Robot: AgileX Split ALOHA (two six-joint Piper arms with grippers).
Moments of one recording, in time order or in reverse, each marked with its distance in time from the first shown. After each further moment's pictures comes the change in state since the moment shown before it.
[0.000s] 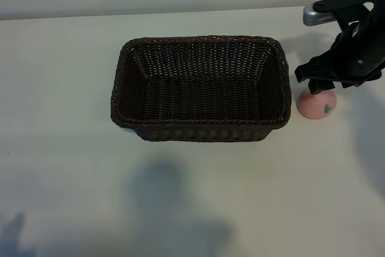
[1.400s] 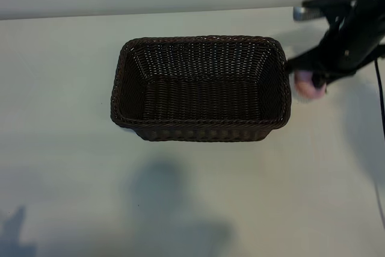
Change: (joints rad) left arm 0.000 0.000 0.012 0.000 -0.058 0.010; right arm 0.000 0.093 -0.146 0.027 0.093 0.007
